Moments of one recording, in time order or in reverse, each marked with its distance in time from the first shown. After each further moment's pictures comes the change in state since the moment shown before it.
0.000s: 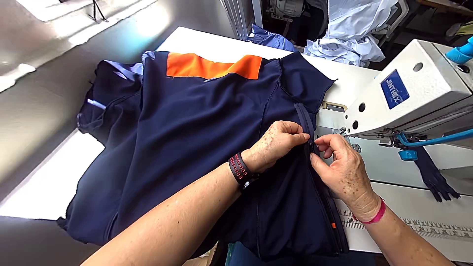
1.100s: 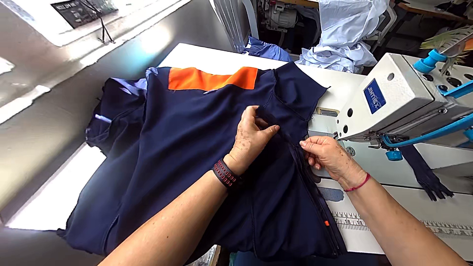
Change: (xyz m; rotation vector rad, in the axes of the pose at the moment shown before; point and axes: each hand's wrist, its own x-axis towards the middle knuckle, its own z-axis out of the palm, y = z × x) left_hand -0.003 -0.017 -0.029 0.265 0.525 0.318; right_hand 0.040 0.002 -0.001 0.773 -0.464 0.736
